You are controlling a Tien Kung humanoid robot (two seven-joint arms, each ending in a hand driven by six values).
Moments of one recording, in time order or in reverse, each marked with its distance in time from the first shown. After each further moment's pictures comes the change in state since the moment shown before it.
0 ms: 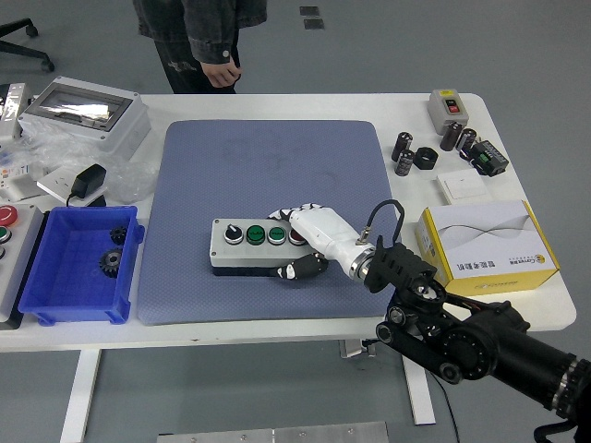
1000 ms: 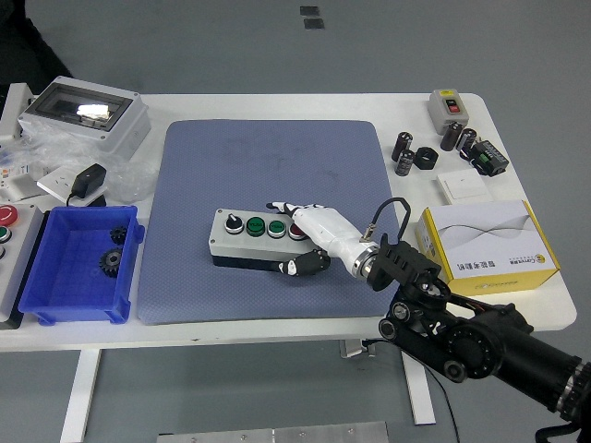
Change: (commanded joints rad) left arm 0.002 -0.001 0.007 0.001 -0.009 0.000 -0.006; right arm -0.014 -0.012 0.049 0.045 -0.006 0.027 -0.008
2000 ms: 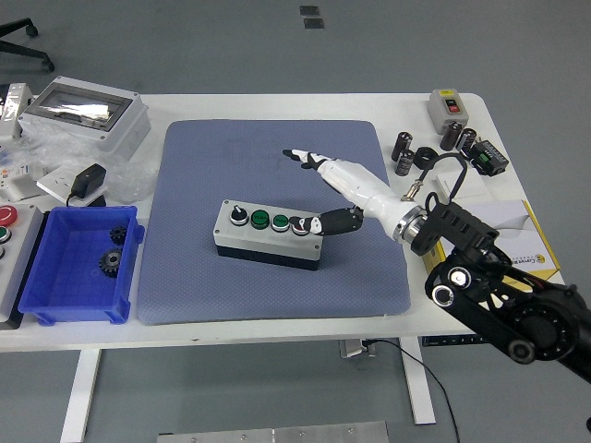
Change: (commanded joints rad) left arm 0.003 -0.004 0.009 0.000 -0.021 0.003 -0.007; right arm -0.020 -0.242 0.199 0.342 0.130 0.084 0.058
